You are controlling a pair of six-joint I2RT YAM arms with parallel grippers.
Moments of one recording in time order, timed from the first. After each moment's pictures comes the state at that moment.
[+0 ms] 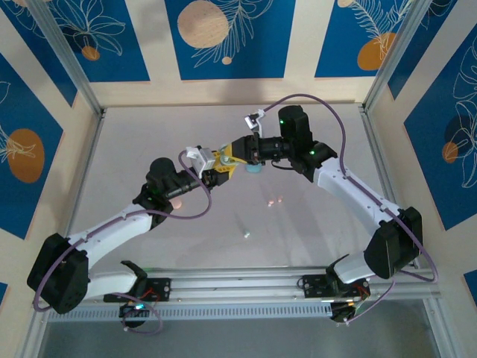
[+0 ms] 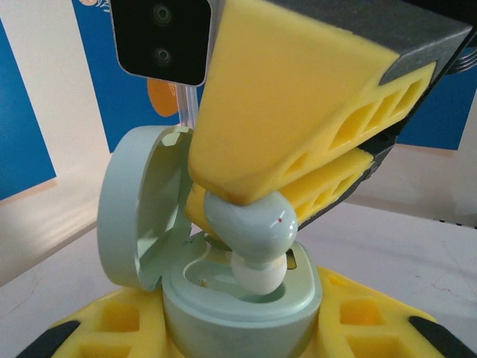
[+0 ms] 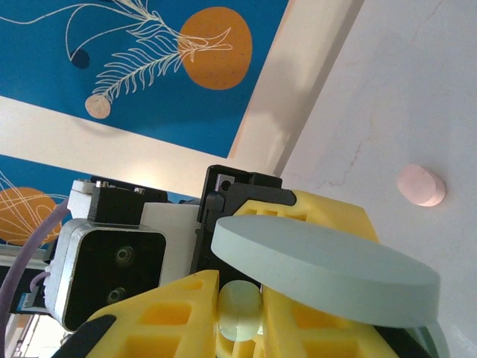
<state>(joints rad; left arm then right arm) -0.60 1.21 0.67 0.57 0.49 0.03 0.54 1.44 1.28 -0.23 -0.91 0.84</state>
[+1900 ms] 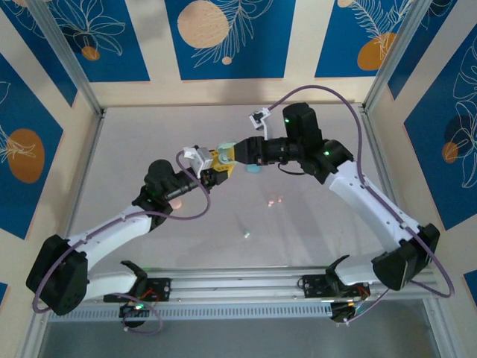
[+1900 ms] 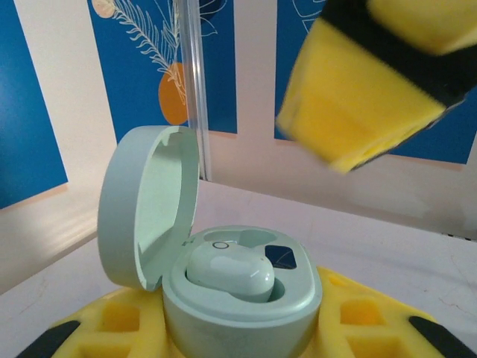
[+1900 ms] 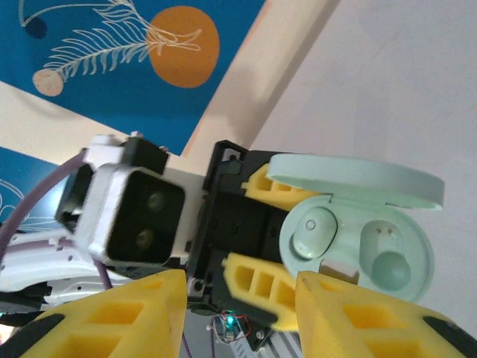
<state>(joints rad) -0.60 1.19 0.65 0.61 0.46 0.01 0.57 1.32 1.40 -0.54 -0.72 0.58</state>
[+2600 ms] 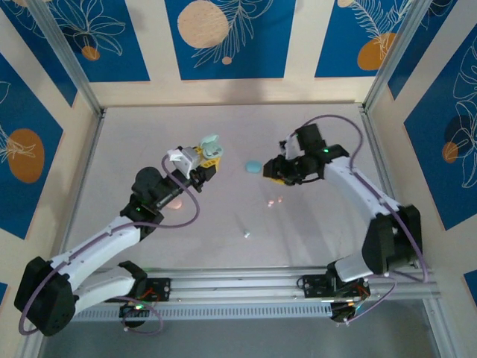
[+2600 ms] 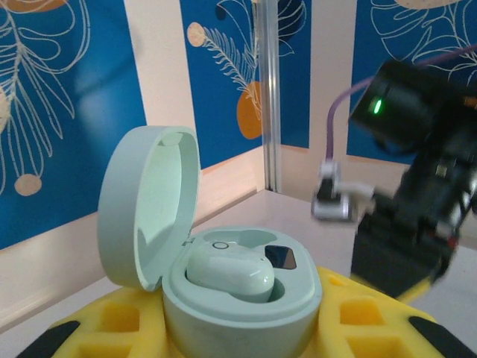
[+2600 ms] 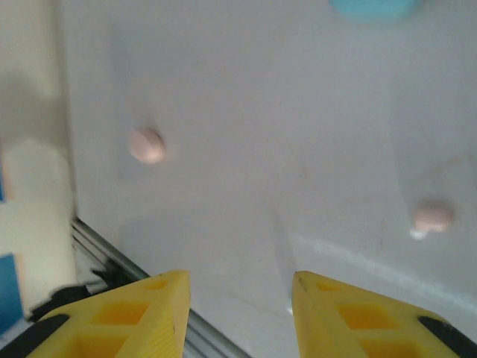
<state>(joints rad) -0.60 1.02 0.61 0.53 0.24 0.04 0.36 1.49 1.16 -0.79 -0.59 0.50</state>
